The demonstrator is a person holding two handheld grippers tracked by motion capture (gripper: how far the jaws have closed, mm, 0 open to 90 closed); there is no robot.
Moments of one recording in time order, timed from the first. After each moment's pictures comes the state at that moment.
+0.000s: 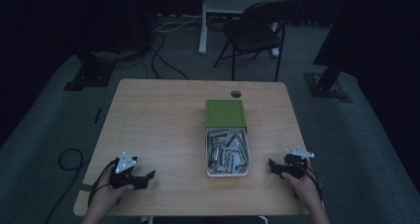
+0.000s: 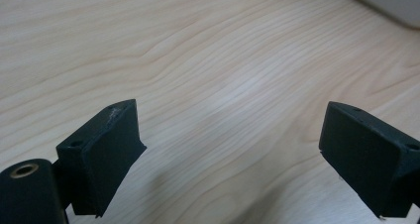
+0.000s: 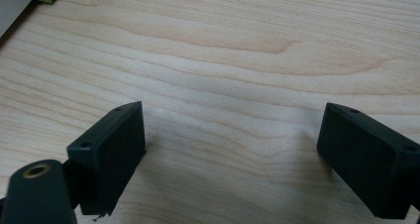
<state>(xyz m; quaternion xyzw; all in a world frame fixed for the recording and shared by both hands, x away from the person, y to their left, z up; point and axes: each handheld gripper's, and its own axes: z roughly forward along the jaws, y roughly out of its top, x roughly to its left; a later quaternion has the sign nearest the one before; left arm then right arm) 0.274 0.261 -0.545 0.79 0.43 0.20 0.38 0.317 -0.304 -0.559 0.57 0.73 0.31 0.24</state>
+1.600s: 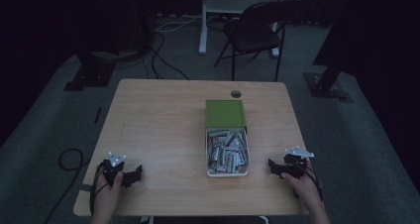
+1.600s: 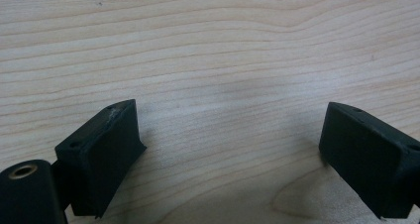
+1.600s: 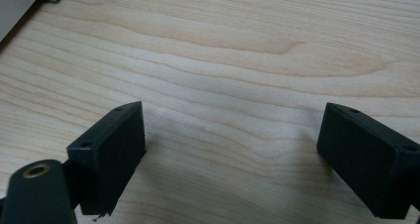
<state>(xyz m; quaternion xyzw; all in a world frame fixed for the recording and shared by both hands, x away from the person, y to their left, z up) 0.279 0.276 -0.553 0.71 0.59 0.25 0.29 0.317 -0.304 -0.559 0.56 0.73 0.32 0.23</state>
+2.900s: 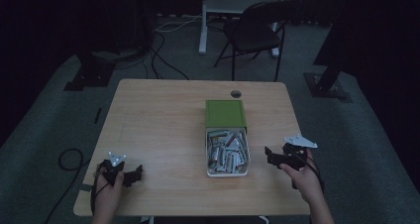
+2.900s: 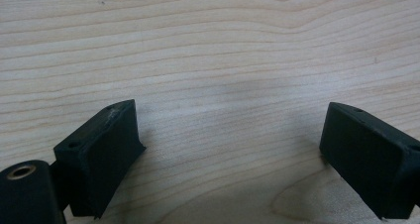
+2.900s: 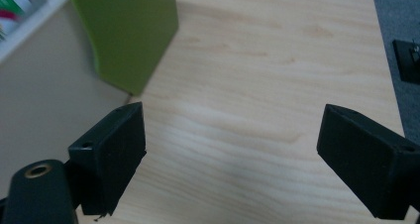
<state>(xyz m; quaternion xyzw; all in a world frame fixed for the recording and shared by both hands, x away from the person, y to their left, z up) 0.279 0.274 -0.554 0.71 0.59 0.25 0.29 0.311 -0.274 -0.481 0.53 0.72 0.36 0.26</state>
